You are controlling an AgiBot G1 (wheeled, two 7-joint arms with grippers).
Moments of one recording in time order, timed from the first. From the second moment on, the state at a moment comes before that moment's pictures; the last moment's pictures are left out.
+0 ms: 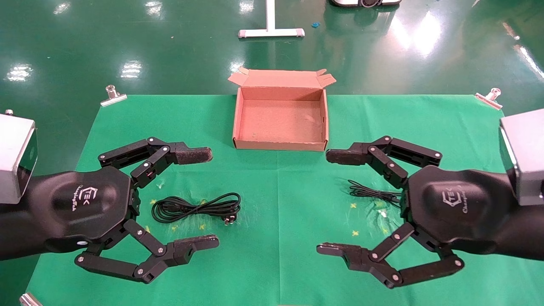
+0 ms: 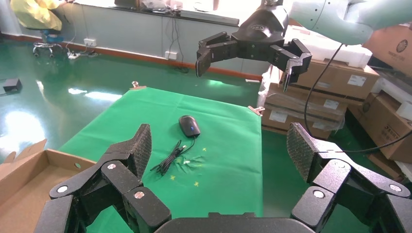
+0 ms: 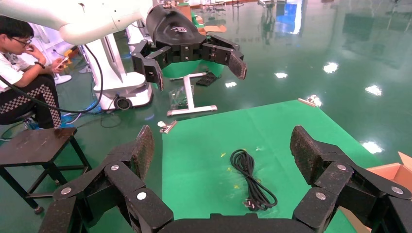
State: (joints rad) left arm -1.08 0.61 0.28 -1.28 0.73 1.49 -0.19; right arm 1.08 -0.61 -0.28 1.28 -0.73 -1.50 0.19
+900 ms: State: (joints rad) left arm -1.08 0.61 0.28 -1.28 0.74 1.49 -0.19; right arm 1.07 -0.61 -0.28 1.28 -0.73 -1.50 0.19
